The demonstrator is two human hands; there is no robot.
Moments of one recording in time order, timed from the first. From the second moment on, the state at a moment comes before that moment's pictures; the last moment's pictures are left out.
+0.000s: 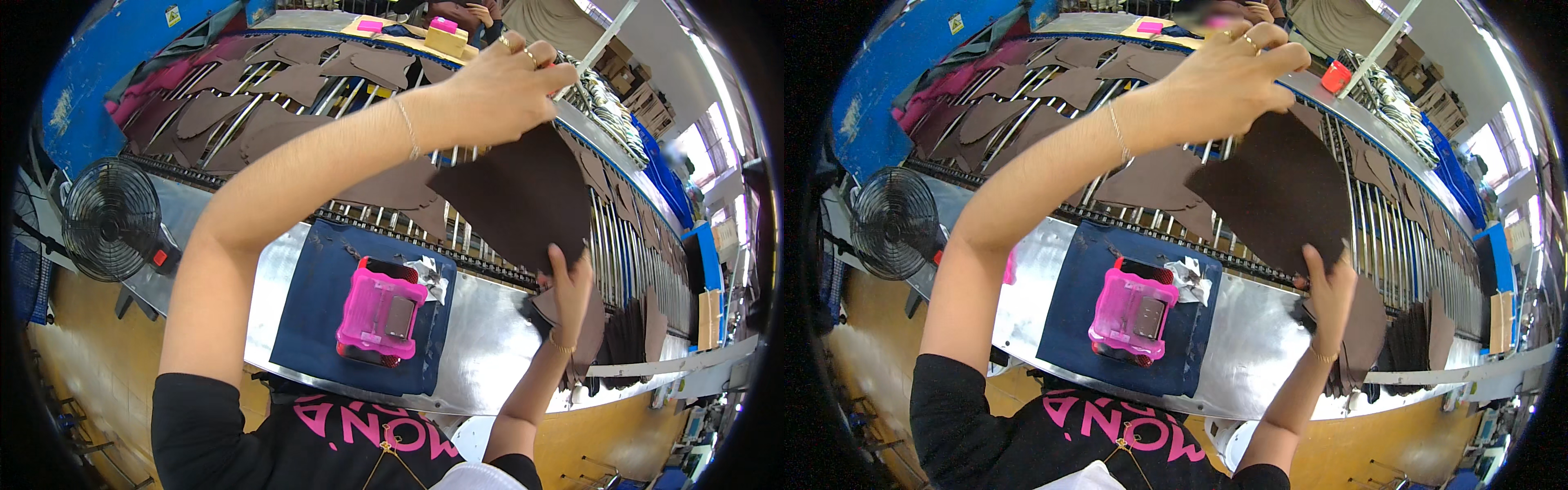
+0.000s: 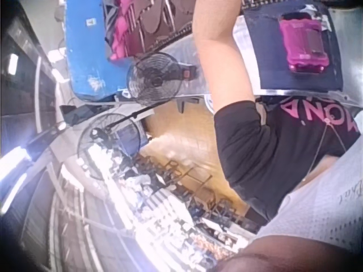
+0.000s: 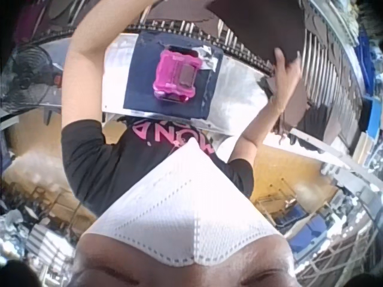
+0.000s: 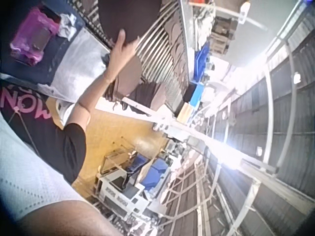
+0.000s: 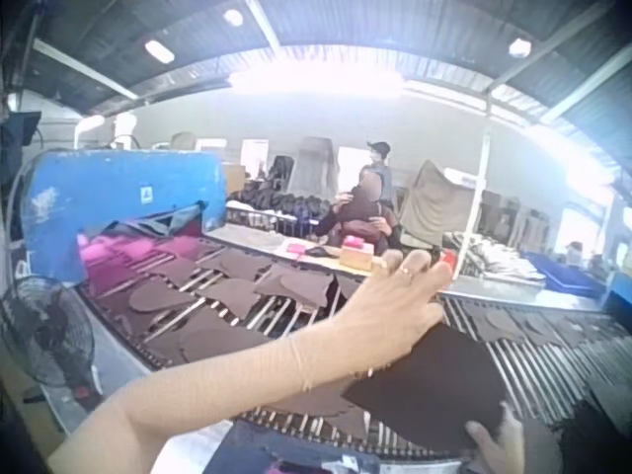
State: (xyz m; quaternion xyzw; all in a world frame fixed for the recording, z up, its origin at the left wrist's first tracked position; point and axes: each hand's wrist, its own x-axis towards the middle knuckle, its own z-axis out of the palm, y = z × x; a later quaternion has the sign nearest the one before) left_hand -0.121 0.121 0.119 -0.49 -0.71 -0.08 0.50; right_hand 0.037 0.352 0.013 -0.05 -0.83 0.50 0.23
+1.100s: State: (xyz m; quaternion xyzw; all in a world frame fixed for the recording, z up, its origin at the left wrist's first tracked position) left_hand -0.111 -0.041 0.027 -0.25 -0.79 -0.26 0.50; right_hand -0.117 0.282 -0.137 -0.15 -0.66 0.74 0.04
